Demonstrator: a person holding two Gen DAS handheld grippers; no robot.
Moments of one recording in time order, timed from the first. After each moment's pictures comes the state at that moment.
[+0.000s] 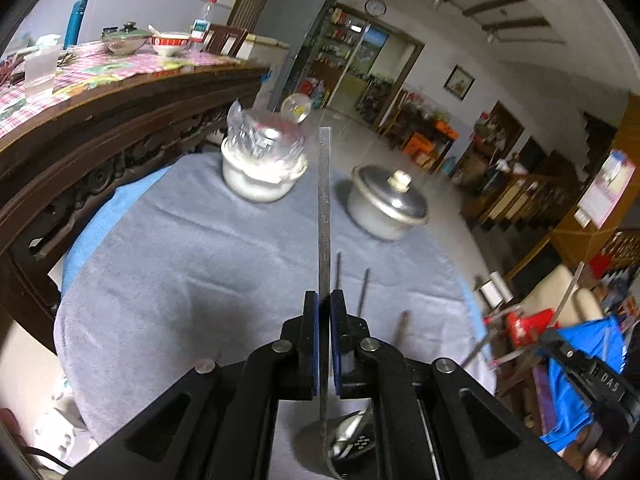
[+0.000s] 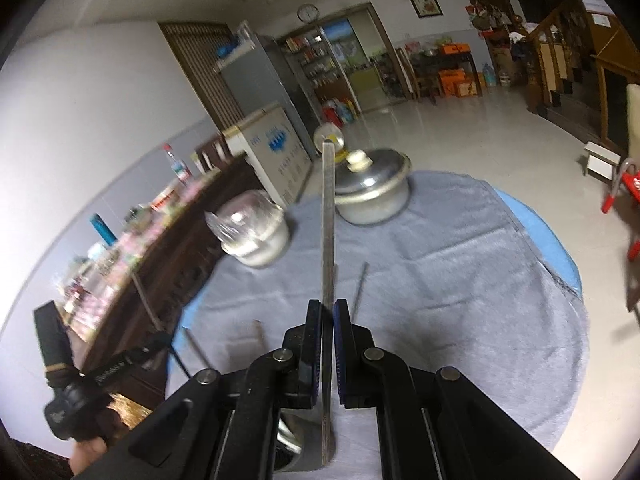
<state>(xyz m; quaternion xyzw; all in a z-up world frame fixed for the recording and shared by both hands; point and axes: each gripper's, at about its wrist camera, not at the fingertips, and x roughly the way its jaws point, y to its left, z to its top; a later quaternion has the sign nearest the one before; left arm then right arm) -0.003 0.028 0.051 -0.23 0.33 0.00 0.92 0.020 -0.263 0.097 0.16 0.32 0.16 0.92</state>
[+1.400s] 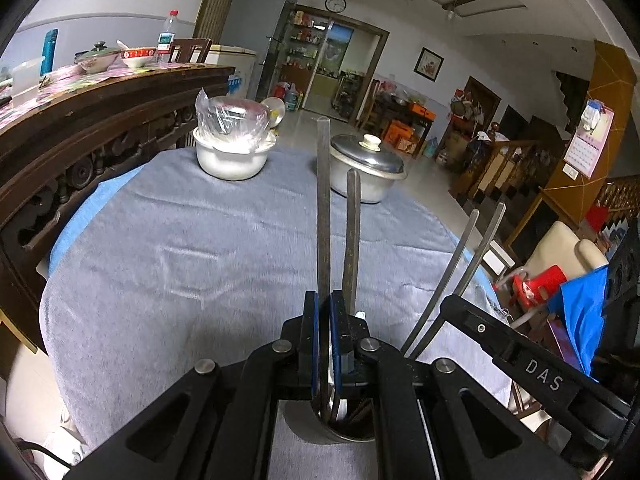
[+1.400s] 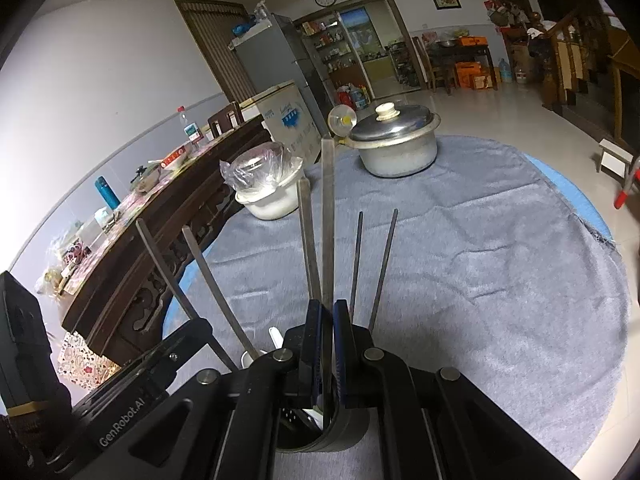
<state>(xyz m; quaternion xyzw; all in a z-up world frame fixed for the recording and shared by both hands) -0.040 -0.029 0.000 -0.16 0.33 -0.03 0.93 0.000 -0.200 0.009 0.13 0.36 0.17 0.91</state>
